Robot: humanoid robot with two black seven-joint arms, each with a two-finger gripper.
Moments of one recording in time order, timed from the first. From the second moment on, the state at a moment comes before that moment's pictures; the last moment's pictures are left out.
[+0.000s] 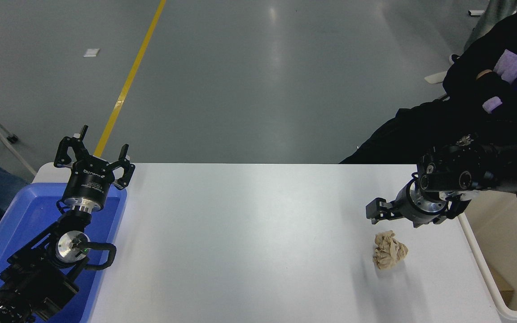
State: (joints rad) left arm -0.54 0.25 -0.94 -0.52 0.01 -0.56 -0.50; right arm 1.51 -0.26 -1.13 1.08 -0.21 0.31 -0.13
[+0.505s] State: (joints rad) left arm -0.54 0.25 -0.94 -0.52 0.01 -0.56 -0.50; right arm 1.37 -0.27 -1.07 0.98 -0.22 0.29 -0.13
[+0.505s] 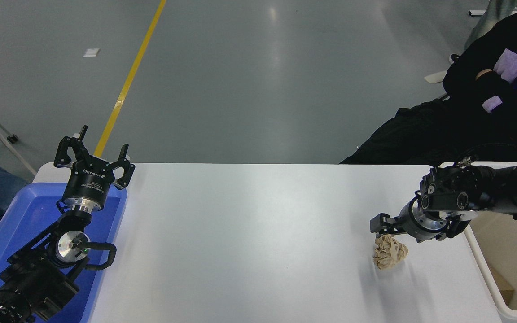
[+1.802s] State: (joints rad) left arm -0.54 0.25 -0.94 -0.52 0.01 -0.56 -0.50; right arm 1.22 -0.24 -1.01 0.87 -0.23 0.23 -0.13
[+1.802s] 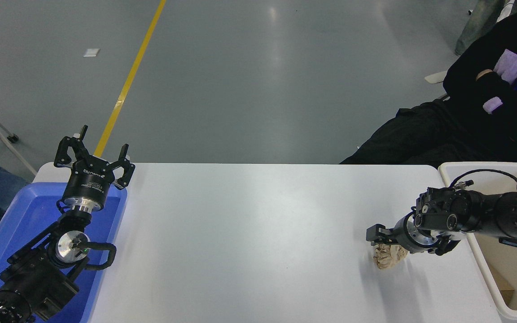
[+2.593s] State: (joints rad) left arm -0.54 0.25 -0.94 -0.52 0.01 -0.56 -0.50; right arm 1.20 -0.23 -0.99 0.87 -0.22 0.20 -0.13
